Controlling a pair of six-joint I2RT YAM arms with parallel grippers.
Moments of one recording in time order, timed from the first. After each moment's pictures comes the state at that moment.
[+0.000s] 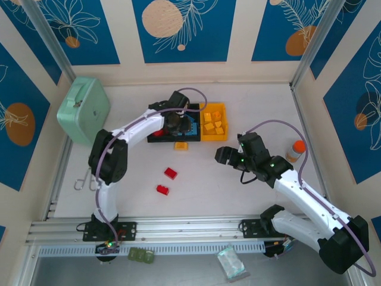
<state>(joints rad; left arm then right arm) -0.60 2.04 1.71 -0.73 0.05 -0.52 0.53 0.93 0.72 -0.60 -0.09 0.75</state>
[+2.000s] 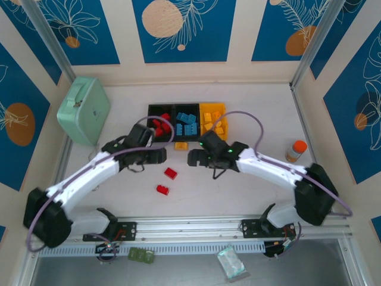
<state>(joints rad) -0.59 1.16 0.89 -0.71 0.02 -0.56 0.83 1.47 1.01 -0.58 0.10 0.80</state>
